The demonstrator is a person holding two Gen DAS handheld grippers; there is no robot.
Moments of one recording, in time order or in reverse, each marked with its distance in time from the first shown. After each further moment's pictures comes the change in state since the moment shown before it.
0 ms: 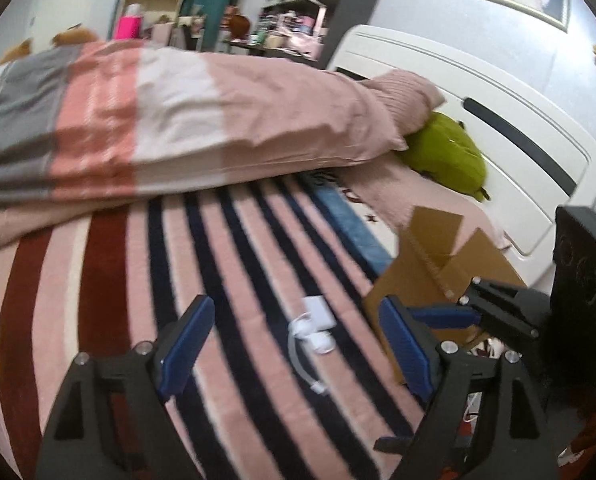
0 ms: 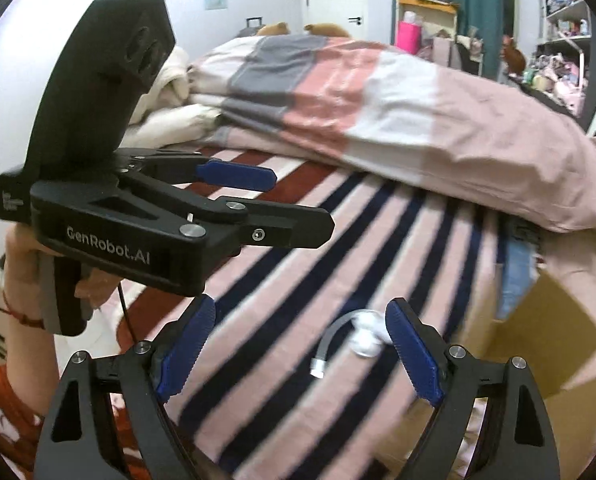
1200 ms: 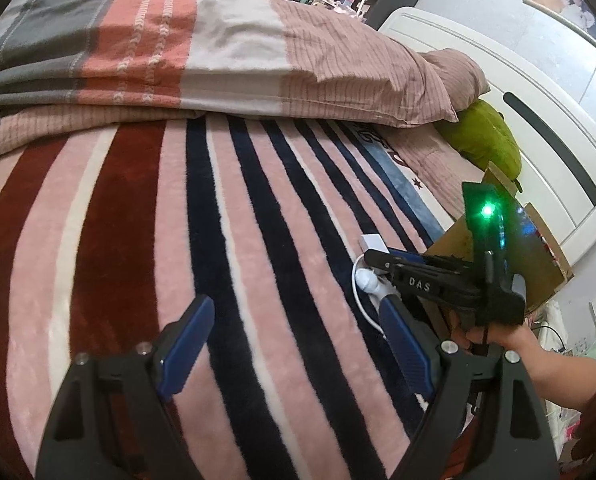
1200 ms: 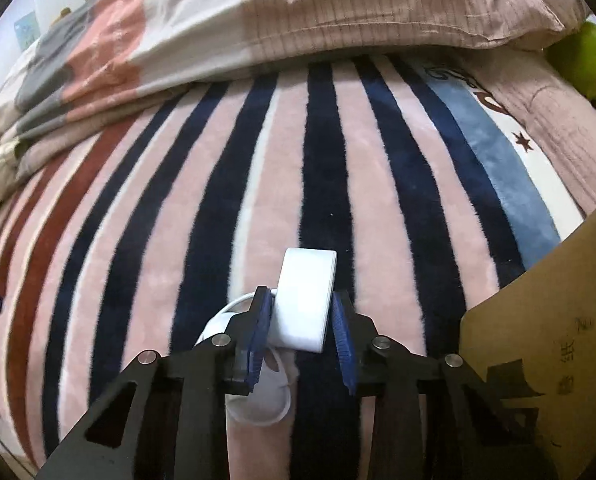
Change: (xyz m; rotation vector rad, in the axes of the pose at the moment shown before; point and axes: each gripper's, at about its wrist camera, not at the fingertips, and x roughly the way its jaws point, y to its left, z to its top) left arm 0.045 0.059 -0.060 -0.113 0.097 0.012; right arm 0.145 -0.118 -0.046 0.523 0.122 -0.330
